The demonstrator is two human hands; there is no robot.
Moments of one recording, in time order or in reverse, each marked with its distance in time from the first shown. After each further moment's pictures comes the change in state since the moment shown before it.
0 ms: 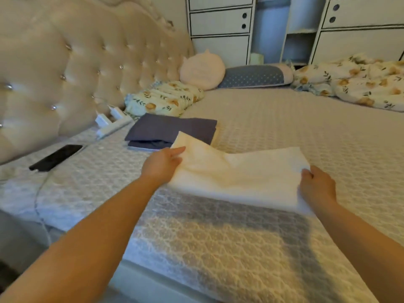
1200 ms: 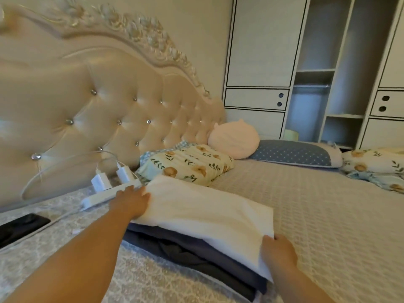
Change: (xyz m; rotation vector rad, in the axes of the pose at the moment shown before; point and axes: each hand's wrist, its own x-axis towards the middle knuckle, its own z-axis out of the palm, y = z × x) left_hand 0.289 -0.198 -0.021 0.316 0.058 -0.378; right_hand 0.142 -0.199 0.270 0.100 -0.227 0.050
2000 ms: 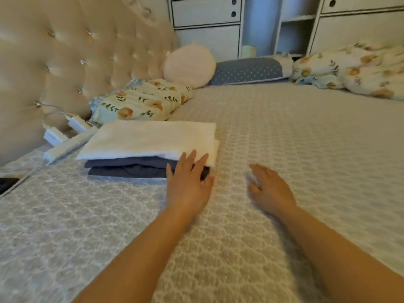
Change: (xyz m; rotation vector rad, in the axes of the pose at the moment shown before) left_hand -0.246 0.154 0.051 -0.214 0.016 0.564; right_hand -0.042 0.134 -0.088 -0.497 -0.127 -0.464
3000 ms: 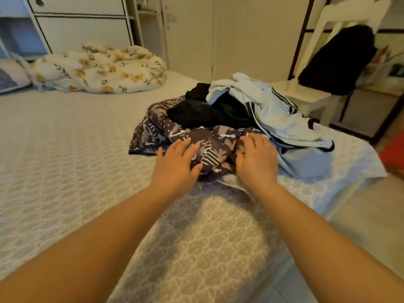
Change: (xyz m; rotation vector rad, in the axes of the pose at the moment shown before) left_hand -0.175 0.680 0.154 -0.066 -0.277 0.904; right_hand -0.435 0.469 -0.349 -0.451 0.583 0.761
